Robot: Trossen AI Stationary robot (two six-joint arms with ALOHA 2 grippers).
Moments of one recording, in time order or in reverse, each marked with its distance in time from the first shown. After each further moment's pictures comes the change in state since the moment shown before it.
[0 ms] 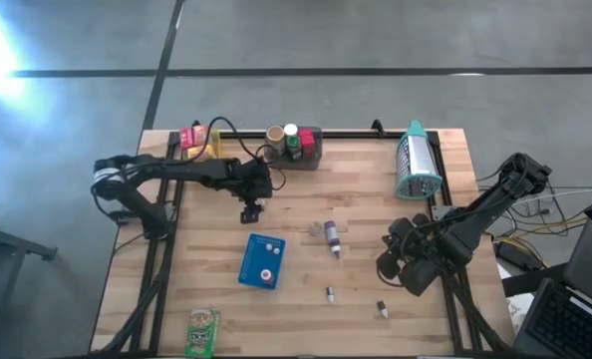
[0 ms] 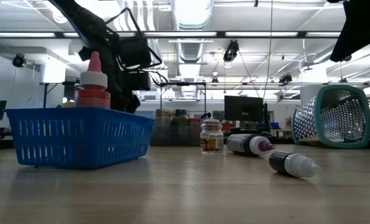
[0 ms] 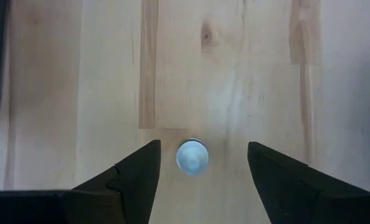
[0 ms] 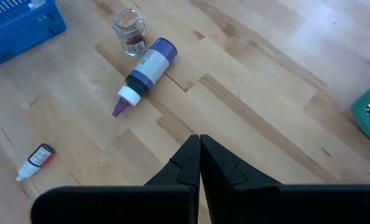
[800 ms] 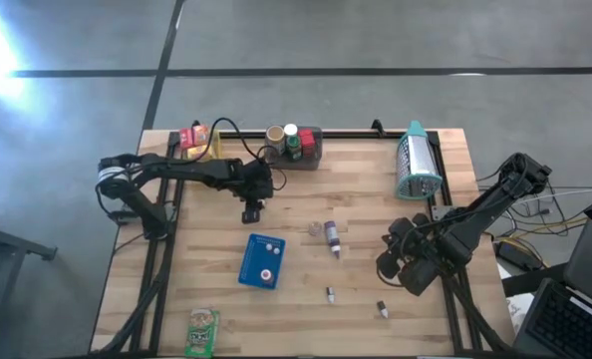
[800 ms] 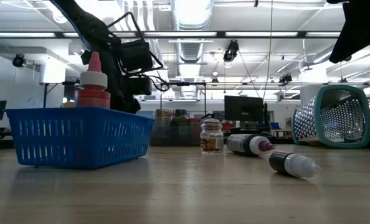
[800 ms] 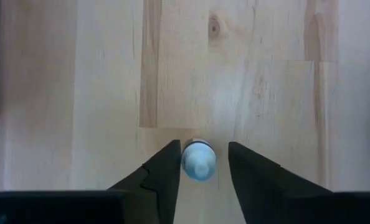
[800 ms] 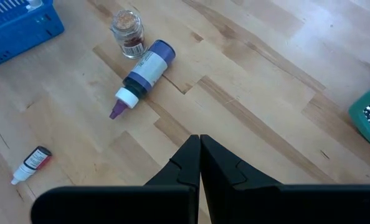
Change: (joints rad) left arm 0.006 0.036 0.000 0.019 -0.003 -0.008; right arm 0.000 0.000 -0.010 0.005 0.012 0.000
